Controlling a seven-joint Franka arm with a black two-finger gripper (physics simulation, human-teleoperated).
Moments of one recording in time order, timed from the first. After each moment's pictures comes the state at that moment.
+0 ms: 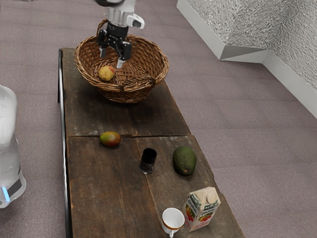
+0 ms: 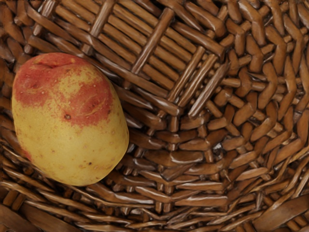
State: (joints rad) arm 0.00 -0.38 0.42 -2.02 0.10 1.55 -0.22
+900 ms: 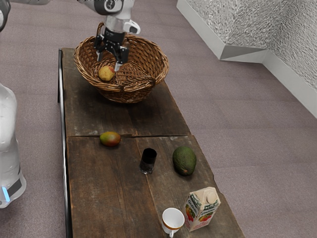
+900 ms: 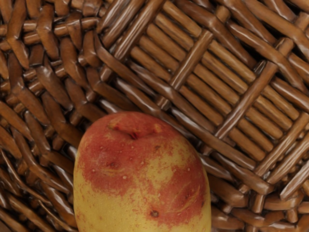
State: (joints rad) arm 0.01 -0.31 0.51 -2.07 0.12 1.68 -0.23
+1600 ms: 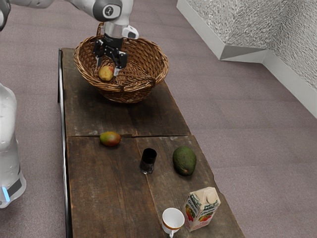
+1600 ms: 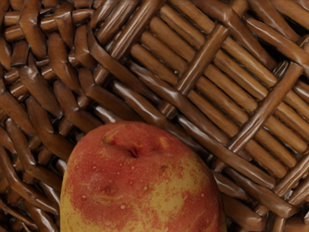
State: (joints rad) arm 0.01 -0.31 0.53 -2.11 0.12 1.73 -0.23
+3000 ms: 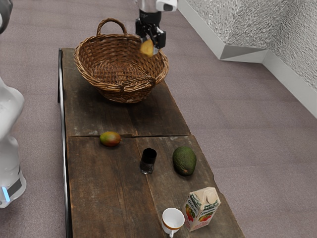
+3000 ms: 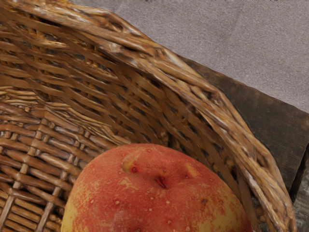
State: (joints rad) arm -0.31 -0.28 0.52 -1.76 0.13 1.72 -0.22
